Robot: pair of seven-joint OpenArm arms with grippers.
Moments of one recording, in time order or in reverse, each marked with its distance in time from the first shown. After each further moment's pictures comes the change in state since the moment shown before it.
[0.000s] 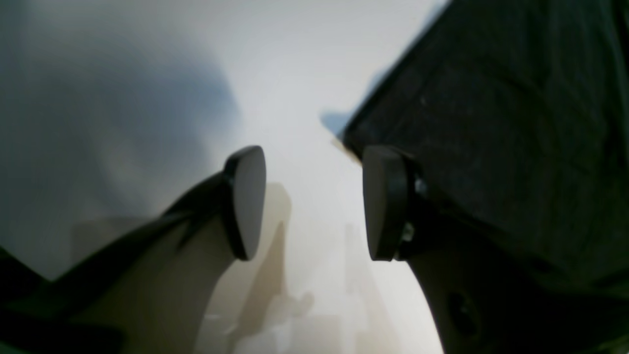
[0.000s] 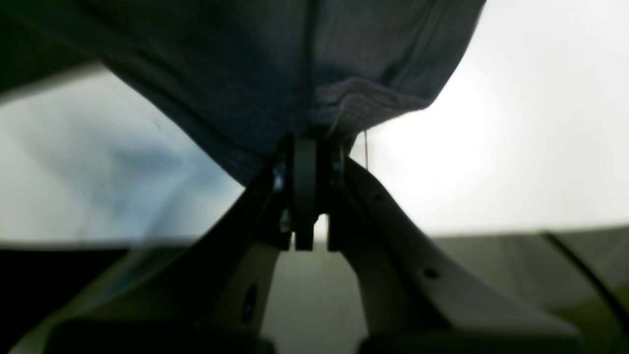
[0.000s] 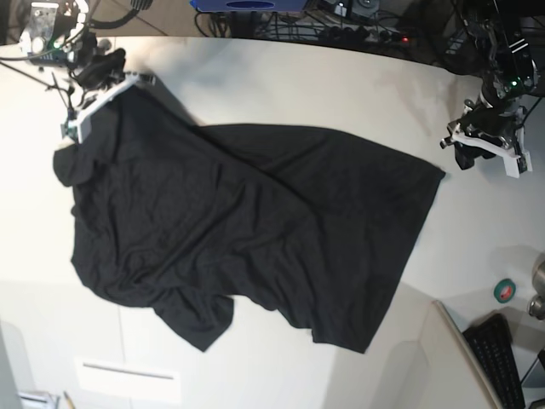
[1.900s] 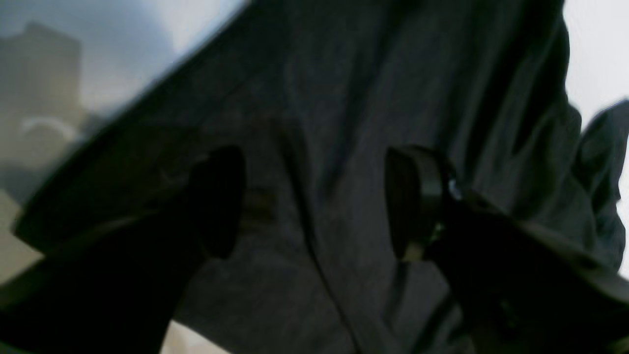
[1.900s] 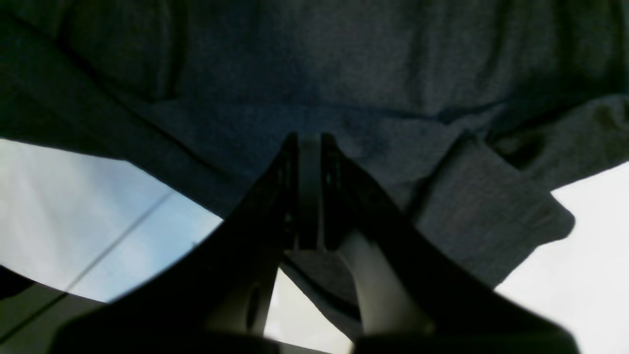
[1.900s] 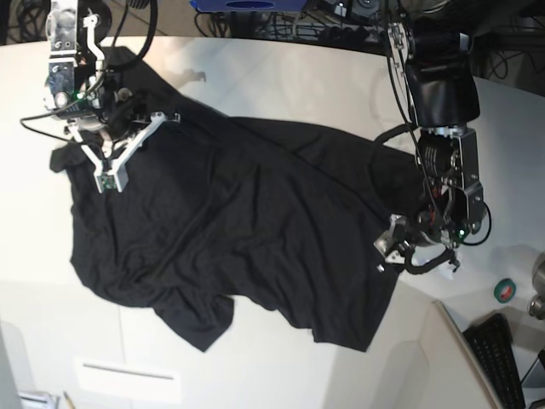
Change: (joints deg) left arm -34.9 6.1 15.2 -22.1 0.0 25.2 19.9; right arm 12.9 4.5 -9.7 -12.0 -0.6 5.1 8.5
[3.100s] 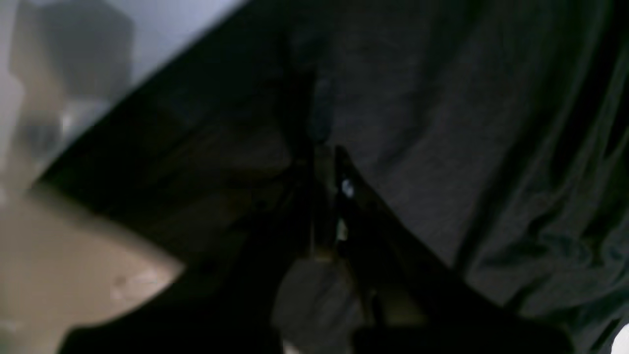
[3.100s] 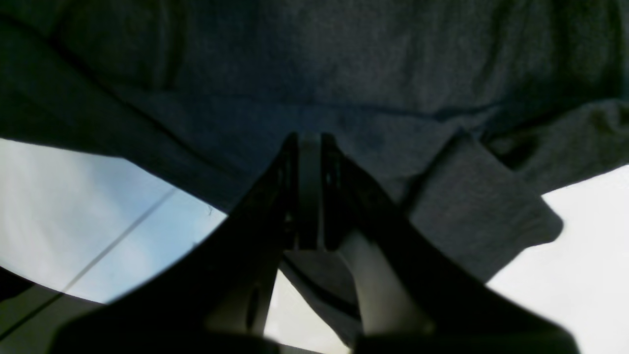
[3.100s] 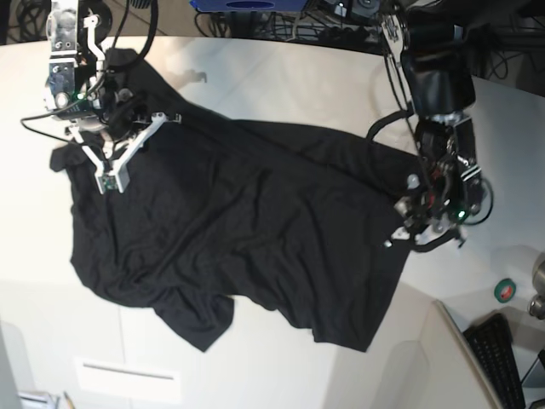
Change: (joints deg) left arm 4.7 1.4 -4.3 4.0 5.9 0.4 3.1; right arm 0.4 0.0 -0.3 0.0 0.2 0.0 -0.4
